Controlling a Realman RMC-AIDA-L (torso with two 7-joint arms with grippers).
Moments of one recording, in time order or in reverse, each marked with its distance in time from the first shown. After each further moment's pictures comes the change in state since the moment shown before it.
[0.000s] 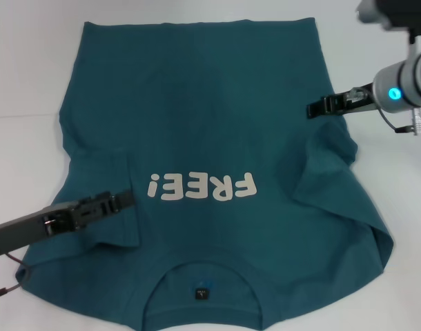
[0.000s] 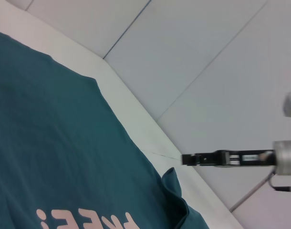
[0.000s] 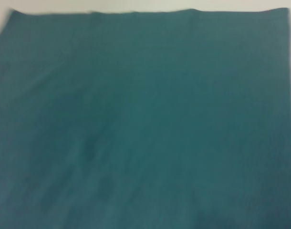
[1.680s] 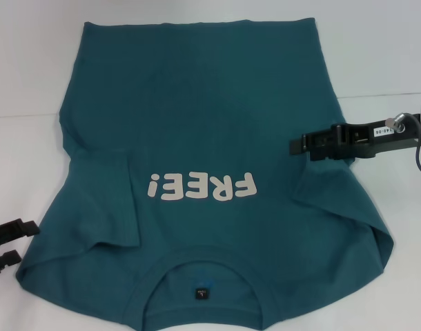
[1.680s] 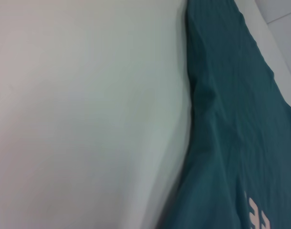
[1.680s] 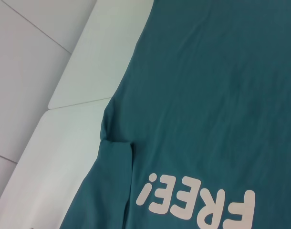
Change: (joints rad) left arm 0.021 0.071 -0.194 0.028 0.349 -0.159 -0.607; right arm -0.223 -0.067 0.076 -0.130 0.573 -0.529 -0.186
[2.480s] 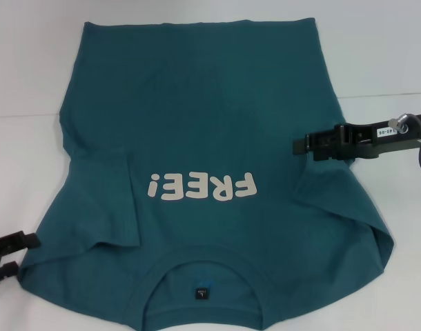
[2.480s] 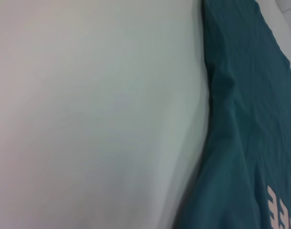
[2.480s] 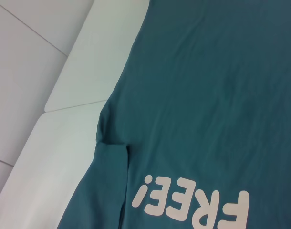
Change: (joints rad) left arm 0.003 0.000 -0.001 -0.017 0.038 -0.016 0.024; right arm -0.007 -0.002 0.003 -0.001 -0.001 0.006 0.000
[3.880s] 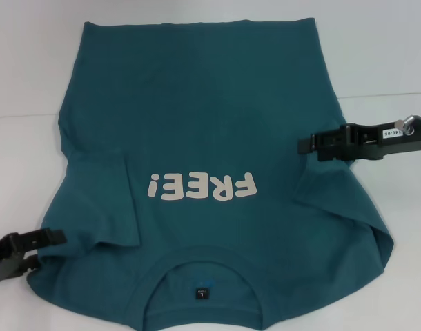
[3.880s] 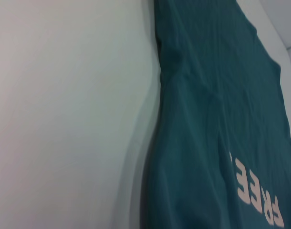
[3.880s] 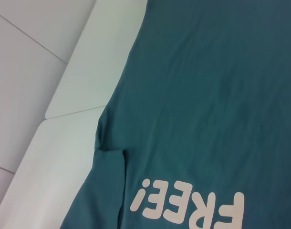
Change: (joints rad) left arm -0.040 0.003 0.039 -0.014 -0.003 0.059 0.055; right arm -0.004 -0.004 0.037 0.030 0.003 -0.001 -0.026
